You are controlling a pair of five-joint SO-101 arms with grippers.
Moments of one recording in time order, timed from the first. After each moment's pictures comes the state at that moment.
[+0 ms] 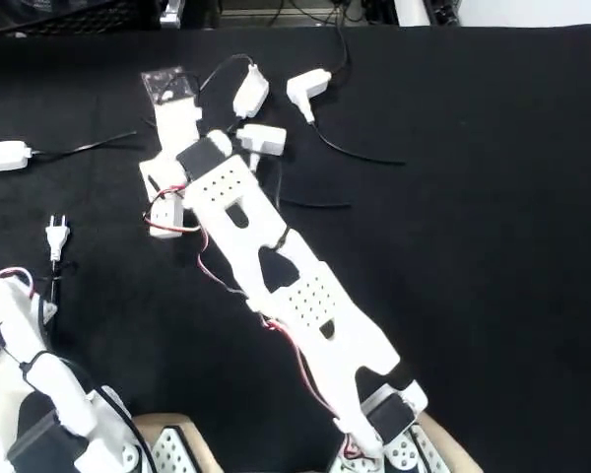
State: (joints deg) left arm -47.7 -23.6 59.0 47.0 10.2; right arm -39.6 67.0 -82.5 83.9 -21.1
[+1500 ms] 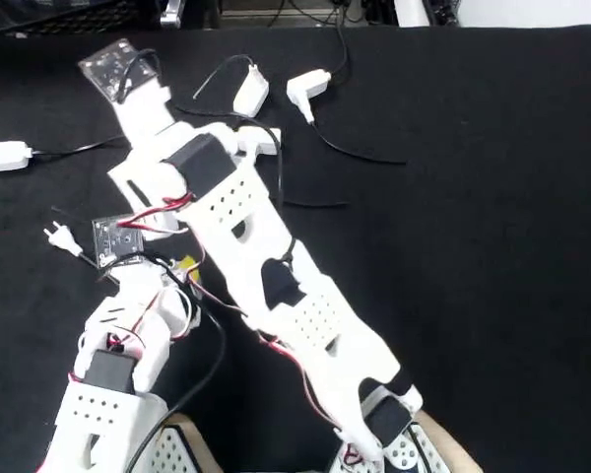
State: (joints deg) left arm 6.8 -83.8 90.0 39.9 19.5; right arm -44.6 53.8 -92.8 100.4 -6.7
